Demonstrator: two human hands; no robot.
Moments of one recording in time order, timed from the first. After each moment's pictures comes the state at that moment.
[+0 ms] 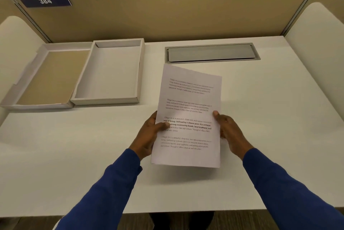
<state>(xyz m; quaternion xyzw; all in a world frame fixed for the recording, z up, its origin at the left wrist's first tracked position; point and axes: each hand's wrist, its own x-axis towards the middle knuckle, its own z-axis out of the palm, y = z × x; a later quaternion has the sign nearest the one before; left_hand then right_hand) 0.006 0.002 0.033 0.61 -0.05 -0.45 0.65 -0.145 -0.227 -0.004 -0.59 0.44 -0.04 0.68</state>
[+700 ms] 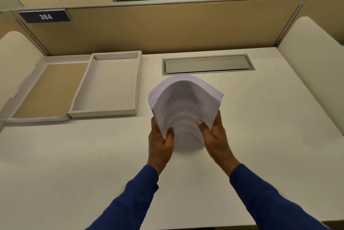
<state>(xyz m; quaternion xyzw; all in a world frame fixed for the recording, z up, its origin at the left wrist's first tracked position) -0.030 -0.036 0.033 0.73 -0.18 -0.11 0.65 -0.122 -0.172 0.056 -0.71 0.23 -0.26 0.61</state>
